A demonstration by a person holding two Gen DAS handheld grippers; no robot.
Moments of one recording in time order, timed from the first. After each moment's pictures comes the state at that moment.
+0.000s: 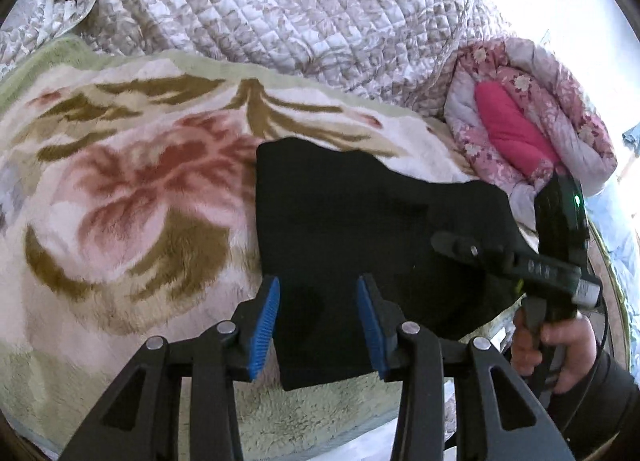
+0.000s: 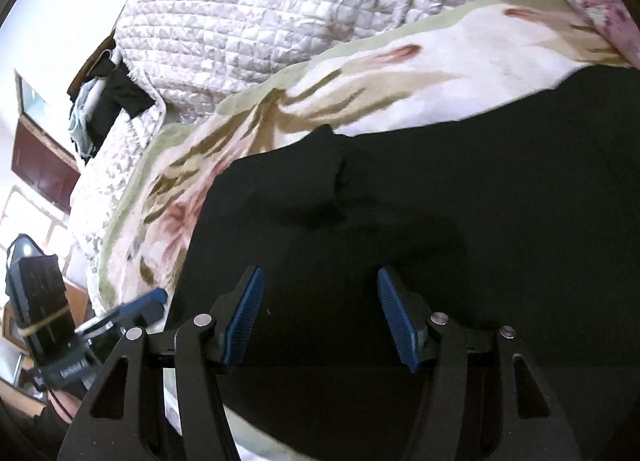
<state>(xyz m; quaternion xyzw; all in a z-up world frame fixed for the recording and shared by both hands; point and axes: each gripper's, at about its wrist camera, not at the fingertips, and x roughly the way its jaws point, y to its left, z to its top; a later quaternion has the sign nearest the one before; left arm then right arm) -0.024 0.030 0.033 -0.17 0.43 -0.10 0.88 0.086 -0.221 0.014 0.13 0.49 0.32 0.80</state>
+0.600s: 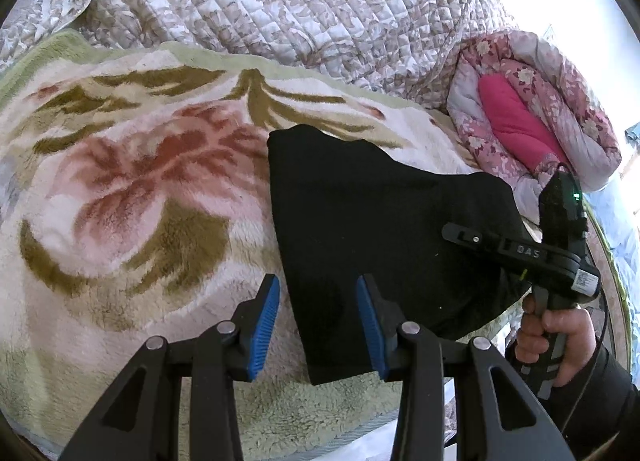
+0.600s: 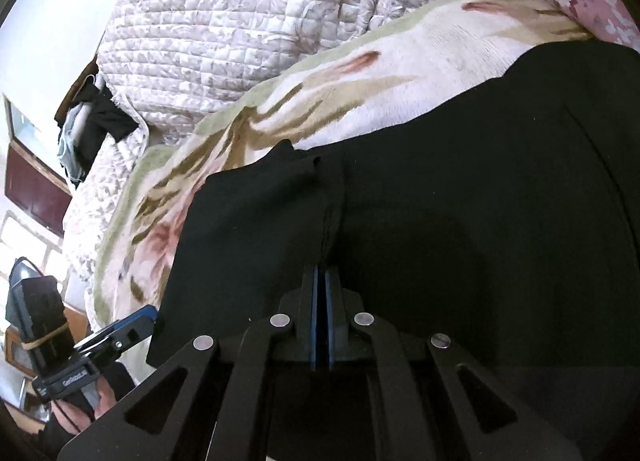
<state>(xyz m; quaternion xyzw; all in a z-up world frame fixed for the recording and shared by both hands) -0.023 0.029 0.030 -0.16 0.44 -0.10 0.88 0.090 -0.254 0.006 0.17 0.48 0.28 0.81</state>
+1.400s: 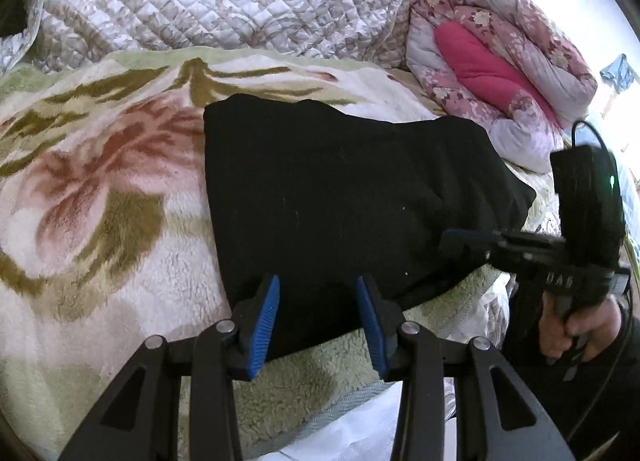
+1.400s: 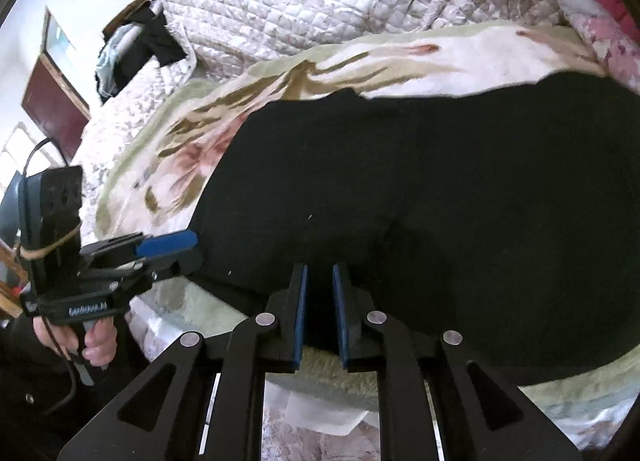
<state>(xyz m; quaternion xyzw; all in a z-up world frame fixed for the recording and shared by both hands) -0.036 -0.011 0.020 -0.09 0.45 -0.16 0.87 0.031 -0.244 0.022 0.04 0.46 0.33 0.82</state>
